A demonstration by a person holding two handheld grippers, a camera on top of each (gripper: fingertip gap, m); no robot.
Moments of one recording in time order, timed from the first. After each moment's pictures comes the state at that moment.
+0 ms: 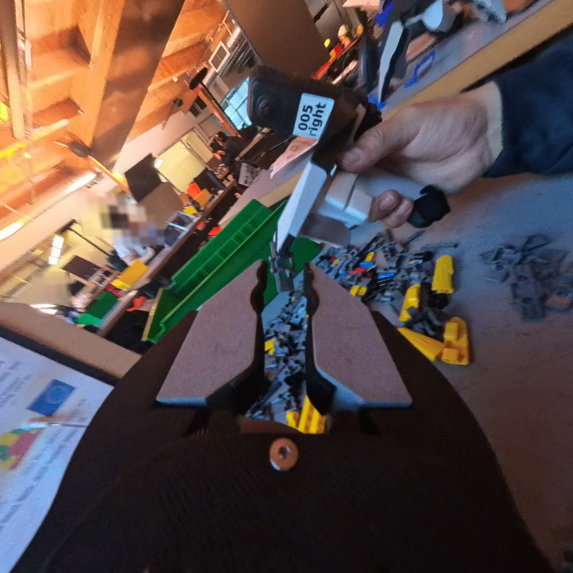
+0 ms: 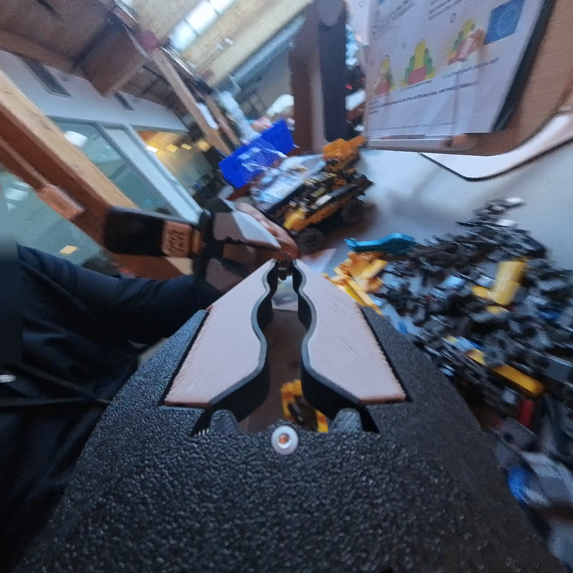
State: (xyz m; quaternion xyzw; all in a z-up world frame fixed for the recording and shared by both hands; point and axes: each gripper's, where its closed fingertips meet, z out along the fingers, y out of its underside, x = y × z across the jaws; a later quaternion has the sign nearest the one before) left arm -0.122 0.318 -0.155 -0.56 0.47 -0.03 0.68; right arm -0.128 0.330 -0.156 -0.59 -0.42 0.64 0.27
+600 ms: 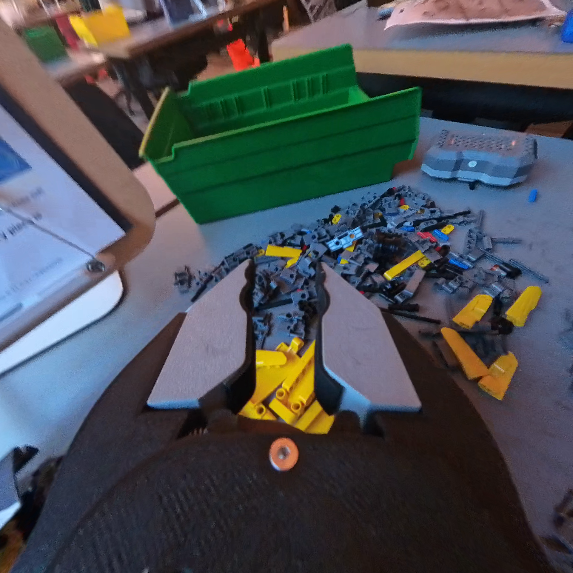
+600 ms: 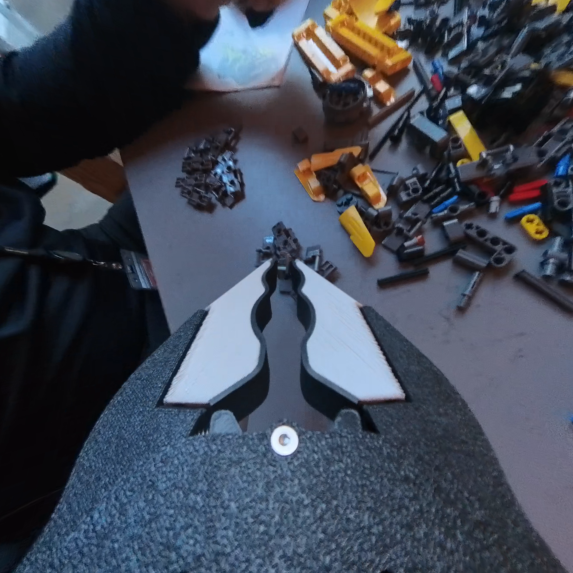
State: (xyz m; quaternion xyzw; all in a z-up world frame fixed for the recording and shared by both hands) left arm -0.192 0.376 -0.196 -0.79 0.24 -0.07 0.55; right arm -0.020 0.241 -0.249 -0.73 -0.54 0.38 0.19
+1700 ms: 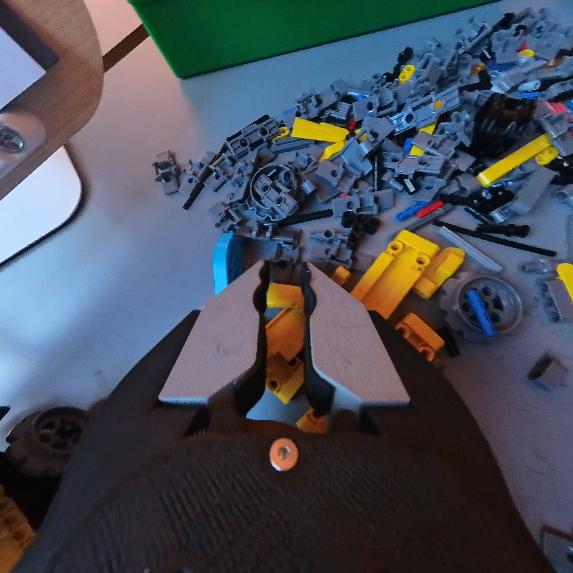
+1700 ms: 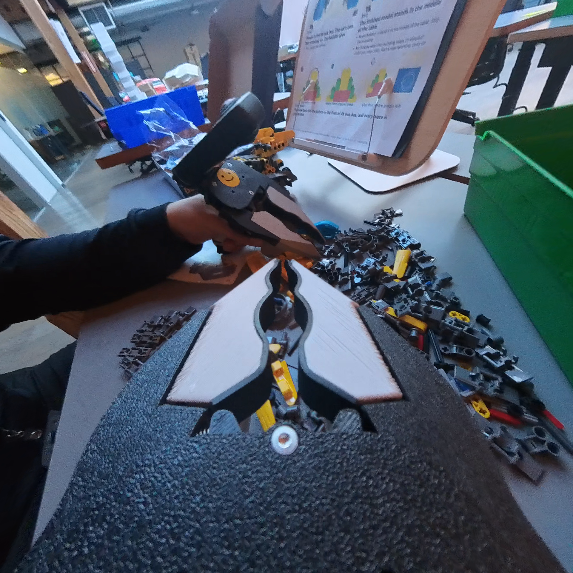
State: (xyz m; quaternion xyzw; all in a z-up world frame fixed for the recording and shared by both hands) left arm -0.231 0.380 -0.277 -0.89 0.23 -0.03 0.39; right arm -0.102 0.332 -0.172 -0.62 -0.45 0.48 0.42
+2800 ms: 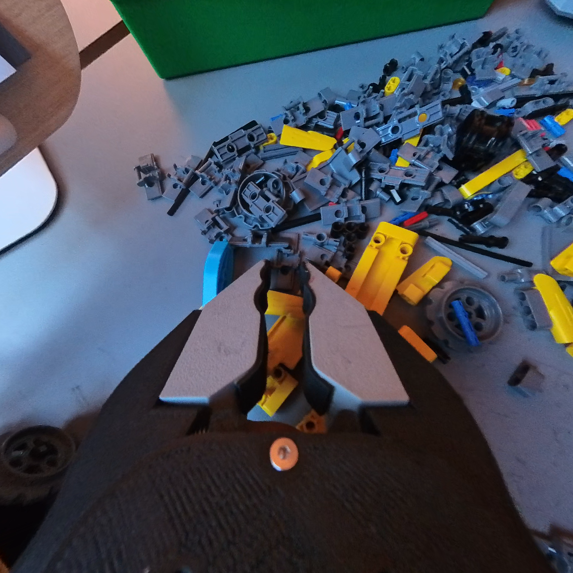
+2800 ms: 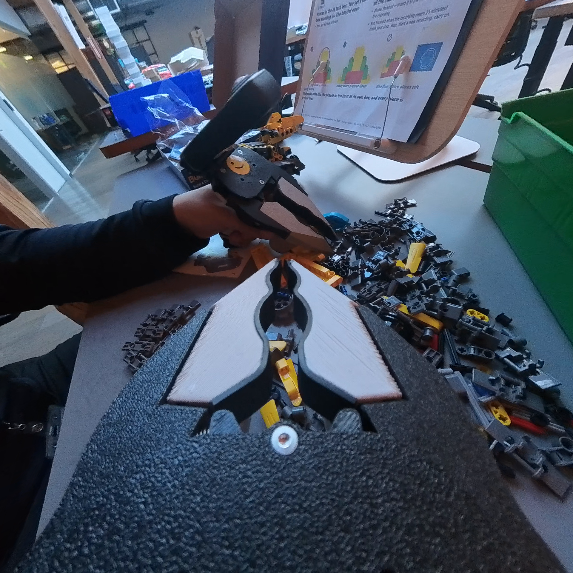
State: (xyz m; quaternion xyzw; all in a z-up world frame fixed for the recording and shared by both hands) left arm -0.221 0.382 -0.277 -0.89 0.23 -0.06 0.39; right arm -0.109 0.326 -0.181 -0.63 -0.46 0.48 0.40
